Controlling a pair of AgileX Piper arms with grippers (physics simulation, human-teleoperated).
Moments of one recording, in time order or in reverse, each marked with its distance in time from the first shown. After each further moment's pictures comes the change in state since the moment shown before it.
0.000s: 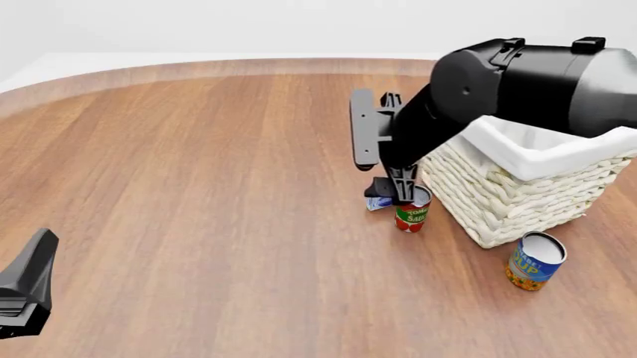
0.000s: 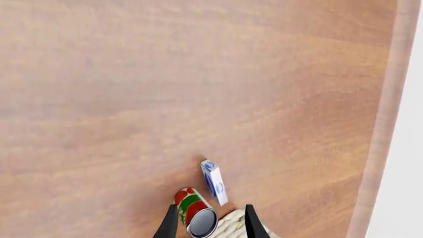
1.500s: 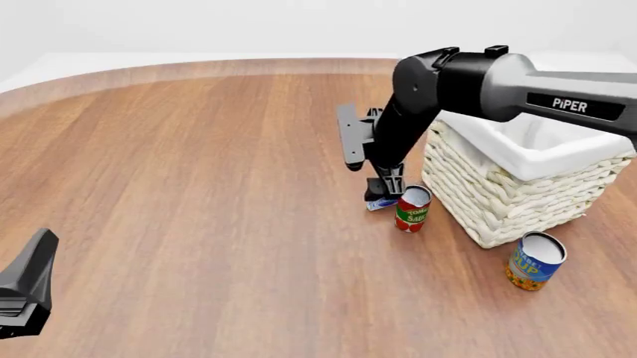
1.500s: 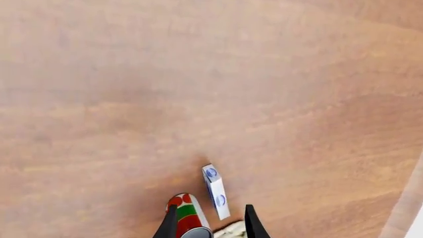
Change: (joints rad) left arm 0.000 0.000 0.000 0.000 0.000; right arm -0.059 0.259 -0.218 0.139 -0.085
